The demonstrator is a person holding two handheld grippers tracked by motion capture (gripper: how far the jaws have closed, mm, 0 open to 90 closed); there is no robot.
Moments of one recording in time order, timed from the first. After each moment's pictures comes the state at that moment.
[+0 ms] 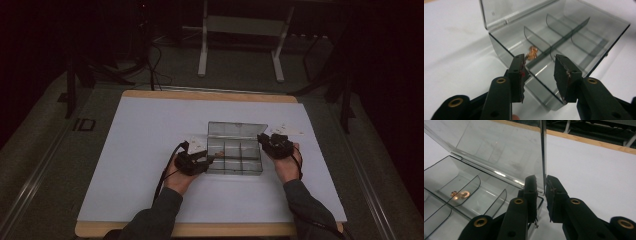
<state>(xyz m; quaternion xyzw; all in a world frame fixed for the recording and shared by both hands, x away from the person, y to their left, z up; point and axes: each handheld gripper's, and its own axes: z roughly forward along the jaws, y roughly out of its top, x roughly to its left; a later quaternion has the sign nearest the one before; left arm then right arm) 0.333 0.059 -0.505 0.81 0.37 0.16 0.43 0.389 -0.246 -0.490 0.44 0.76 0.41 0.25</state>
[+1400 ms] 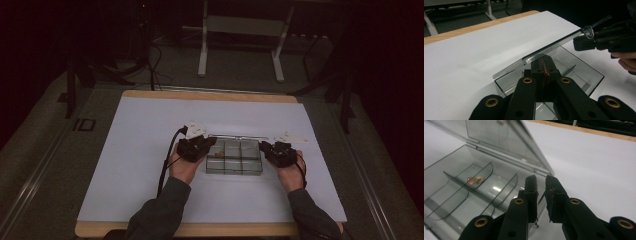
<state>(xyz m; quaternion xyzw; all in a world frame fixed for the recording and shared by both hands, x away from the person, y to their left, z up) 0.341 0.053 -0.454 0.76 0.38 0.17 0.50 0.364 -0.254 -0.494 0.44 0.76 0.42 0.22</state>
